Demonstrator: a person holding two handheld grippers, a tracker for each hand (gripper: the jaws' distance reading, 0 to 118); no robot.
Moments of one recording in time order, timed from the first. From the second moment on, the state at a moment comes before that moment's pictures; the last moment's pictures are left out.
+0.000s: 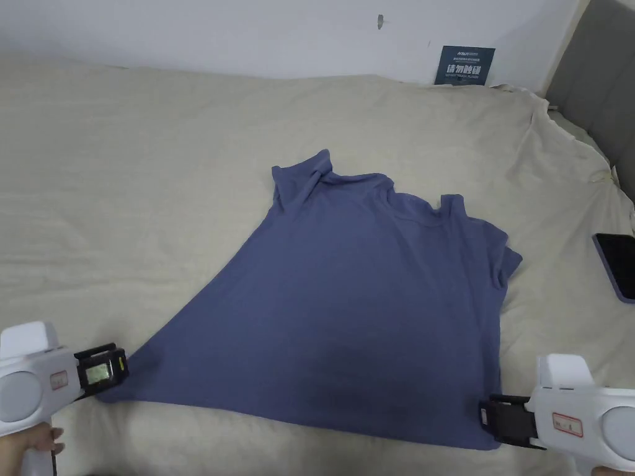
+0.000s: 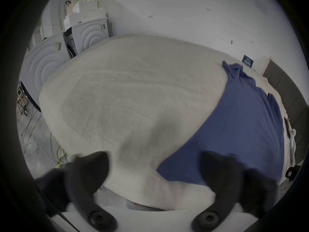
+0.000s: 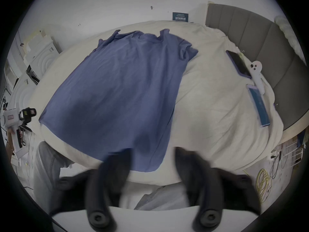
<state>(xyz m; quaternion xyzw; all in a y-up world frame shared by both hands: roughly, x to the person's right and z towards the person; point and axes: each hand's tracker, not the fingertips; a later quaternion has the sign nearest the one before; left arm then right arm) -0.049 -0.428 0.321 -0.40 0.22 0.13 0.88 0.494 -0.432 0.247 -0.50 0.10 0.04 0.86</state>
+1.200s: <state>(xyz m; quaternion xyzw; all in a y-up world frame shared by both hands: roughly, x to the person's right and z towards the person) 0.083 -0.352 0.313 -0.13 0.09 0.03 0.99 0.435 -0.319 0.289 -0.11 0.09 0.00 0.99</state>
